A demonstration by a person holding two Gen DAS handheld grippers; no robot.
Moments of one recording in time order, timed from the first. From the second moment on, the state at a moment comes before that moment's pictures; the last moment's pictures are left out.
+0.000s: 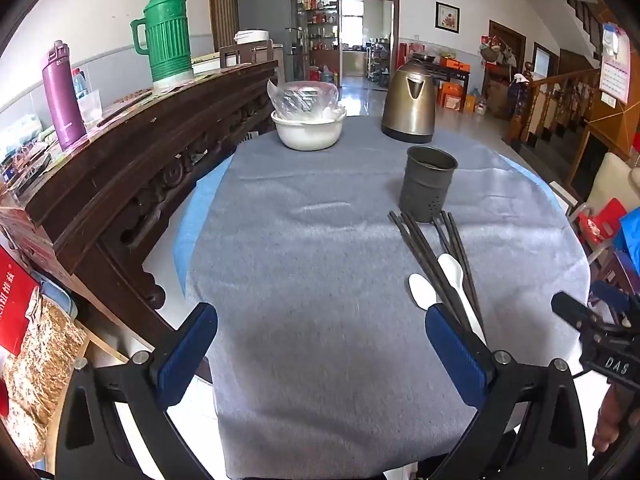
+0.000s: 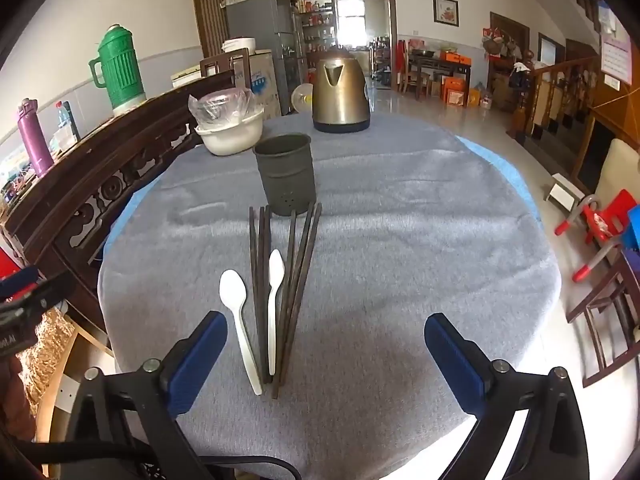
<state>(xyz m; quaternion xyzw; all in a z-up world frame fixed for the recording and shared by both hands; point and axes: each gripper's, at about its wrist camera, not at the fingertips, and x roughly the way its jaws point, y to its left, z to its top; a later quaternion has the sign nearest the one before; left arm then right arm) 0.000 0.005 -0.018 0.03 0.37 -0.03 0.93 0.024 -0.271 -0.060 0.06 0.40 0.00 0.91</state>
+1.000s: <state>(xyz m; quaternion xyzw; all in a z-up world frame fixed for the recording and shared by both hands) -0.003 -0.003 -0.030 0.01 0.39 -0.07 0.92 -0.009 -0.258 -0.025 0.07 0.36 0.02 0.93</state>
